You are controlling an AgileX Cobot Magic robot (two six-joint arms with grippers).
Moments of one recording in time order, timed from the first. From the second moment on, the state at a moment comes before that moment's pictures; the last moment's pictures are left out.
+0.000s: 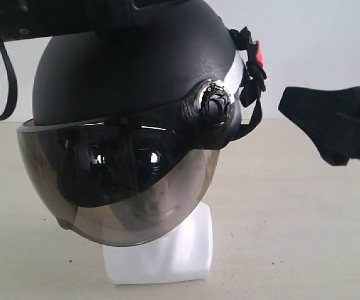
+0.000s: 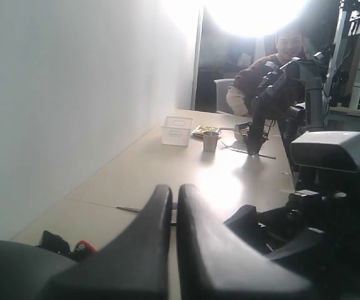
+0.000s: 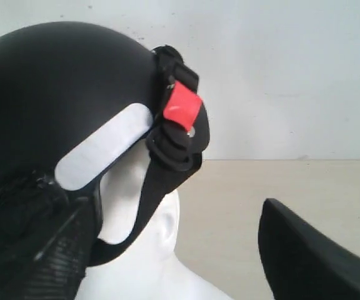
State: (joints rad) left arm -0.35 1.40 -1.10 1.34 -0.85 -1.31; right arm 0.89 0.77 -0.47 0.90 -0.24 -0.54
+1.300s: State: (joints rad) left arm -0.35 1.40 -1.10 1.34 -0.82 -1.31; right arm 0.89 1.03 -0.64 1.00 -0.20 -0.44
